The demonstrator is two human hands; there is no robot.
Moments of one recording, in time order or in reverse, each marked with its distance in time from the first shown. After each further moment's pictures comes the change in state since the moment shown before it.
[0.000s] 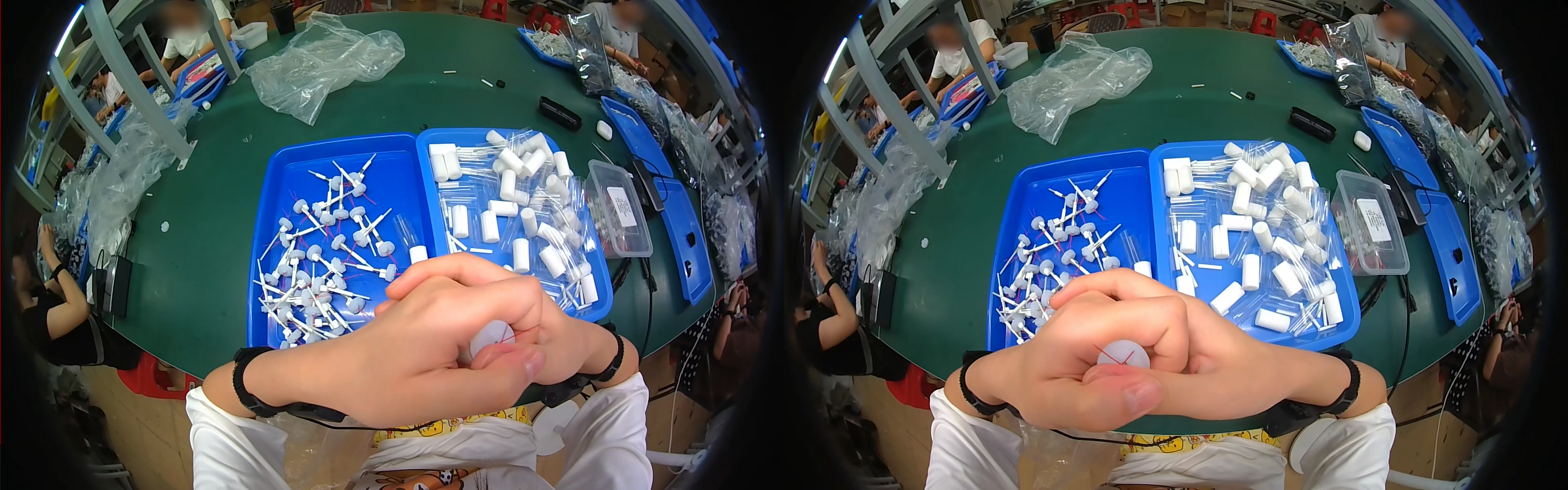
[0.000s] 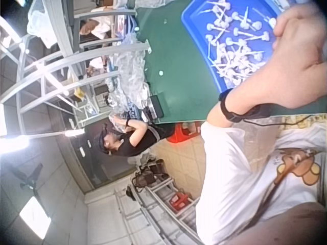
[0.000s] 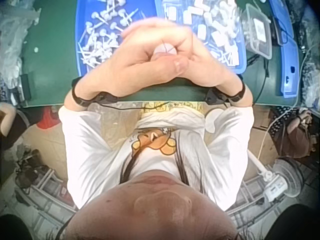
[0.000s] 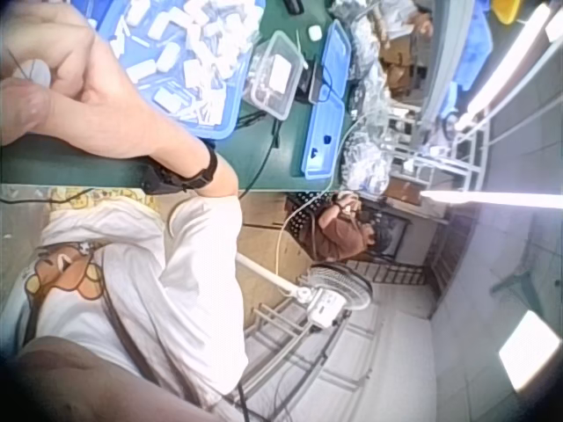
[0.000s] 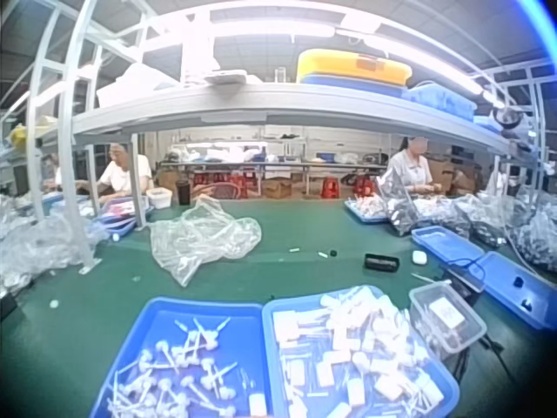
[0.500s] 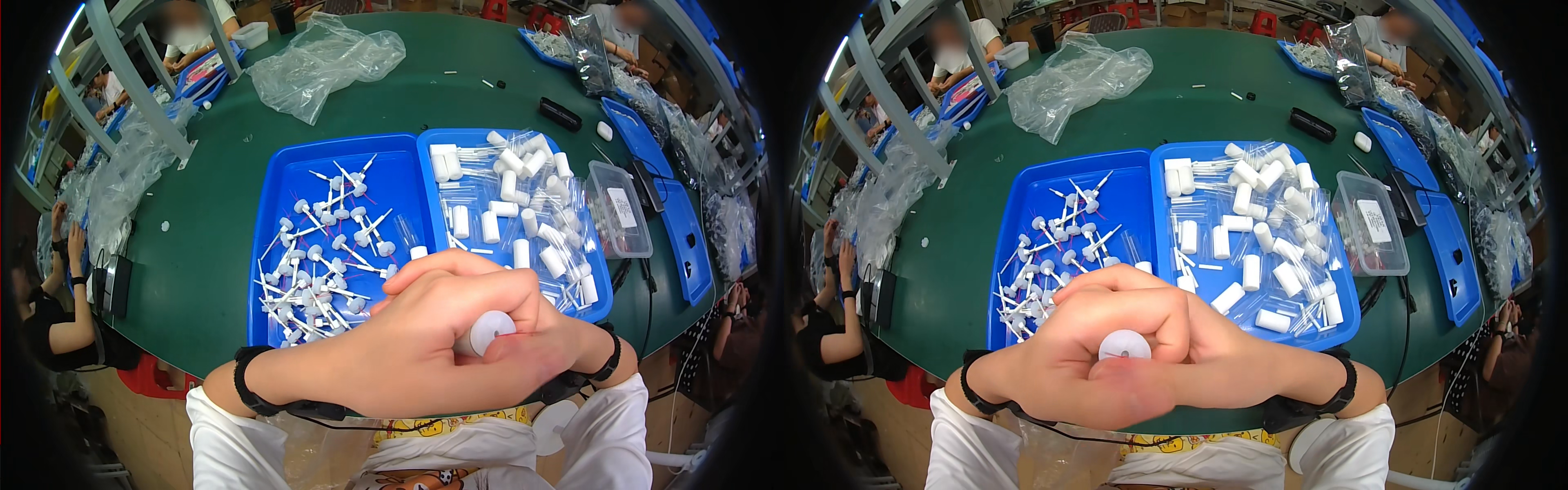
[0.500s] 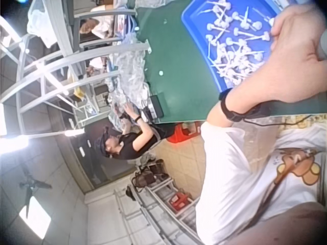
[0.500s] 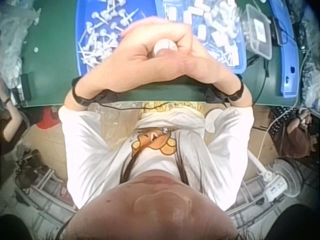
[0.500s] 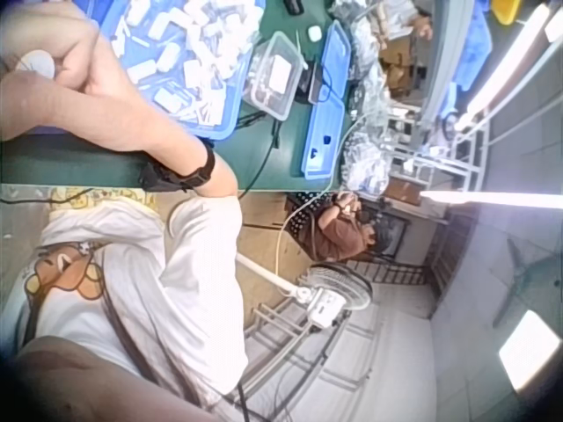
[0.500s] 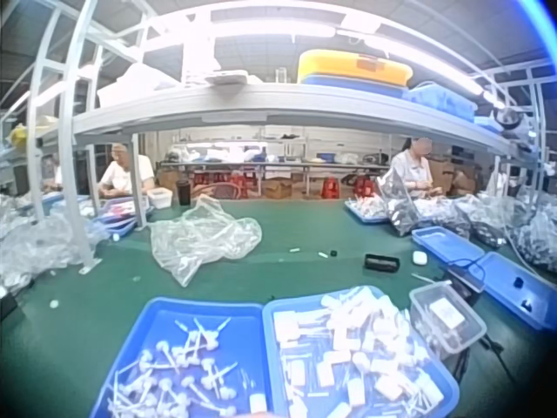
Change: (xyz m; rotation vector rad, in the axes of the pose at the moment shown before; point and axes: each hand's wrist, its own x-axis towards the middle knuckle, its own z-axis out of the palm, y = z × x) left_hand 0.001 -0.003 -0.003 0.090 0.040 0.010; right_hand 0.008 0.008 -0.008 -0.207 -0.058 -0.192
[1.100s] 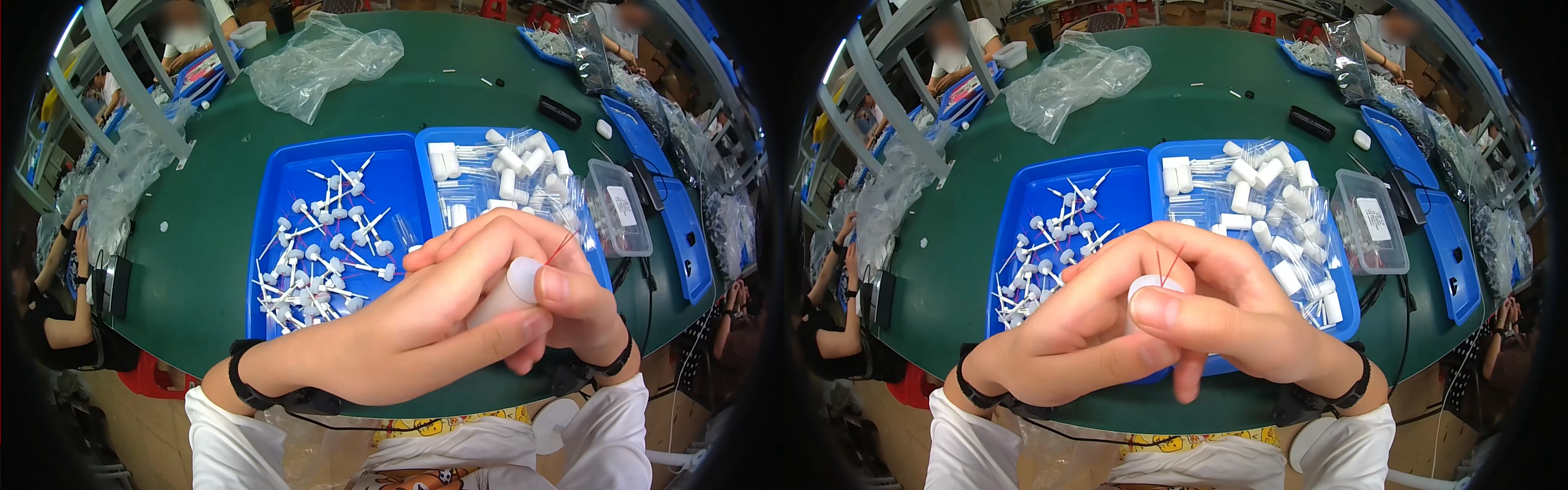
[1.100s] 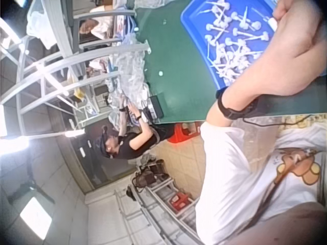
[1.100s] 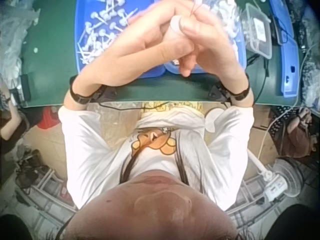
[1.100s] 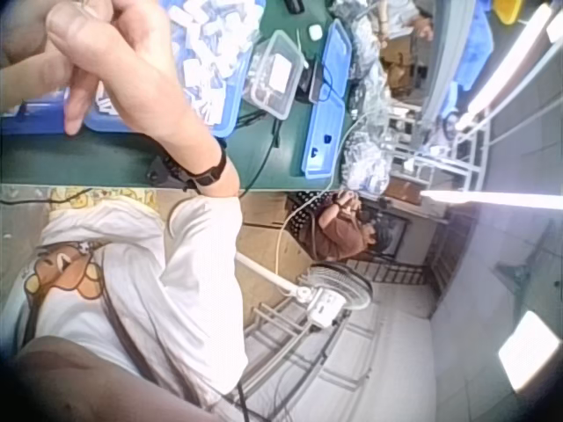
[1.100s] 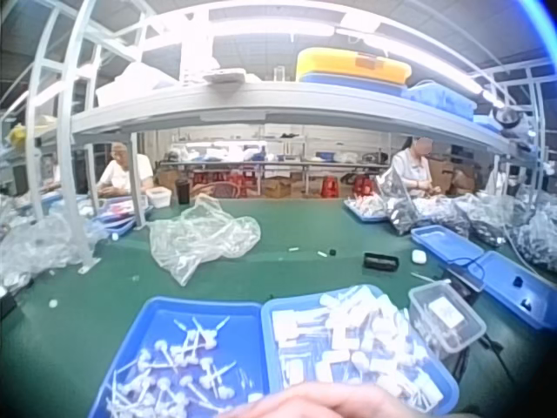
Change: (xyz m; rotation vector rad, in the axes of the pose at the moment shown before) left_hand 0.004 0.003 0.002 -0.501 0.033 -0.126; right_hand 0.004 -0.043 0.001 0.098 0.366 0.317
